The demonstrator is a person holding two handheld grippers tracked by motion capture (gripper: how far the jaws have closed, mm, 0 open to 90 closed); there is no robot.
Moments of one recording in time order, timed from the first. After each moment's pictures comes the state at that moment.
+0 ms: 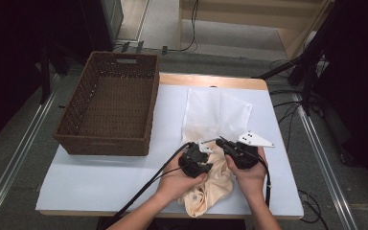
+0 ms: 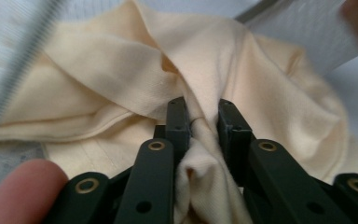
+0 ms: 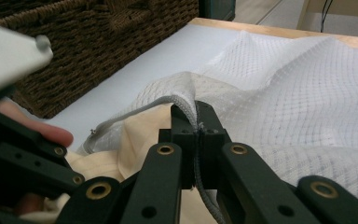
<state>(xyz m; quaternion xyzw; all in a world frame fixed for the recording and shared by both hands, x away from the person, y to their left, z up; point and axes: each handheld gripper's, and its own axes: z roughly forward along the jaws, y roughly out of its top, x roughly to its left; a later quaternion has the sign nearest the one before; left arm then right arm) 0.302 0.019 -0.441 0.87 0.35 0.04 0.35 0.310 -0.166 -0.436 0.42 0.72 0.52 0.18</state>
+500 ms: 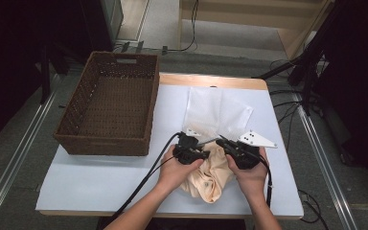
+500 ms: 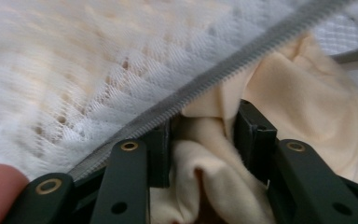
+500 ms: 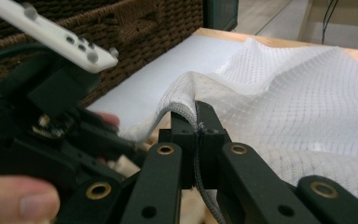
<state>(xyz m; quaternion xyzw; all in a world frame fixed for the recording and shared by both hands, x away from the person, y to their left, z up) 0.338 0.032 -0.465 0.82 0.43 0.02 0.38 0.306 -0.166 -0.426 0.41 0.72 0.53 0.18</state>
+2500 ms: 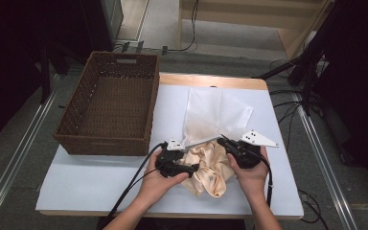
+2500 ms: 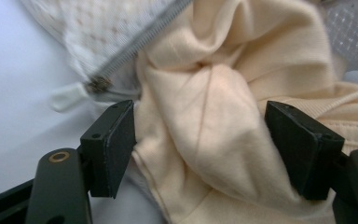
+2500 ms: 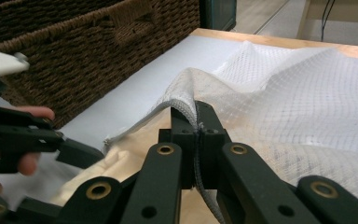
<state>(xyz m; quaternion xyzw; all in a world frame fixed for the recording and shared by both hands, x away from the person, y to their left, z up) 0.300 0.077 -0.462 0.81 0.43 0.02 0.39 0.308 -0.168 -0.428 0.42 0.71 0.53 0.18</state>
